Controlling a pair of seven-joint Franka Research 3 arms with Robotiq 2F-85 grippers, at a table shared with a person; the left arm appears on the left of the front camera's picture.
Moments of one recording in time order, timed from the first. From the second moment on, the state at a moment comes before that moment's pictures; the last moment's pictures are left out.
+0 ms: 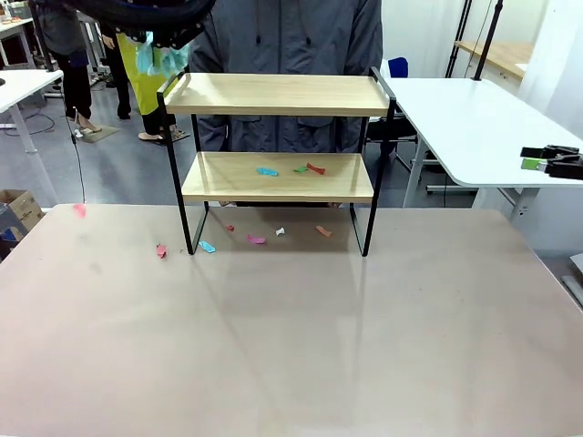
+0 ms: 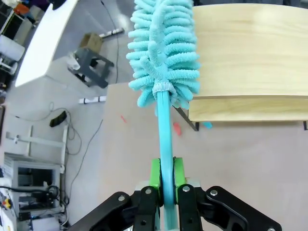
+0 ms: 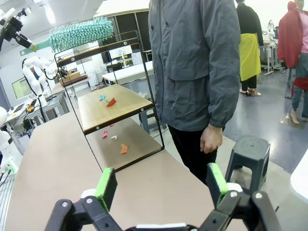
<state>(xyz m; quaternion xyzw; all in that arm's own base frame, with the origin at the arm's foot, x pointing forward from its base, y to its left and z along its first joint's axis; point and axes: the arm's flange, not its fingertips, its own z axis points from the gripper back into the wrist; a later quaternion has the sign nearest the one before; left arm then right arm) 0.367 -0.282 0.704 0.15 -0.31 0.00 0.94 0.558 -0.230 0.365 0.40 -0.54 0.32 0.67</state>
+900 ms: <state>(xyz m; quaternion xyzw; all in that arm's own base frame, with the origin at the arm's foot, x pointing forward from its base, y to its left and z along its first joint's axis) 0.347 -0.239 0.771 -0.06 -0.30 -0.17 0.94 0.558 -0.230 0.365 0.40 -0.54 0.32 0.67</state>
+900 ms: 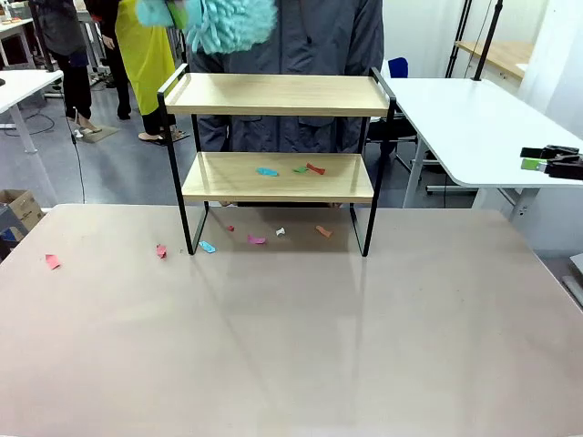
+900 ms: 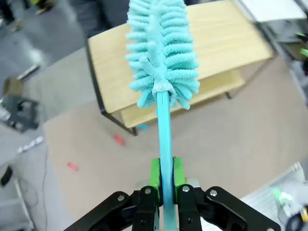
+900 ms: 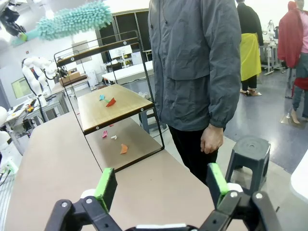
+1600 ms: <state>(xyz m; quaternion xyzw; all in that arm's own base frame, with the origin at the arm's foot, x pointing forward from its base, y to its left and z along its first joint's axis) 0.299 -0.170 0.759 -0.19 -0.20 -0.51 0.82 0.558 -0.230 0.365 0.40 -0.54 0.32 0.67</state>
